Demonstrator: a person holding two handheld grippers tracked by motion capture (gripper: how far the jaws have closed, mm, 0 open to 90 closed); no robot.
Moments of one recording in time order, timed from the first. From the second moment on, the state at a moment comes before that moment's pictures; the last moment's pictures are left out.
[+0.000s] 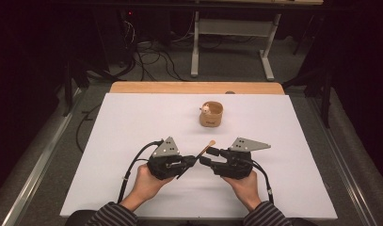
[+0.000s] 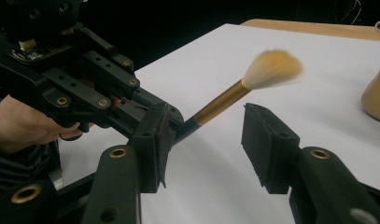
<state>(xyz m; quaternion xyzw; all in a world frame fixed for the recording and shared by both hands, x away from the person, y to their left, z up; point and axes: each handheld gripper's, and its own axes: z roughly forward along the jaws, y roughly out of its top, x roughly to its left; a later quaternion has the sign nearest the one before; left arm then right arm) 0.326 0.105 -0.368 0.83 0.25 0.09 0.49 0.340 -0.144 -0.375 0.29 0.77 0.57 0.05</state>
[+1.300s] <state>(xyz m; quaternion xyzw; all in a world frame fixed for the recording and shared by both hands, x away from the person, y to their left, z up) 0.324 0.100 -0.370 0.83 0.25 0.09 0.49 0.346 -0.139 -0.377 0.30 0.75 0.59 0.01</state>
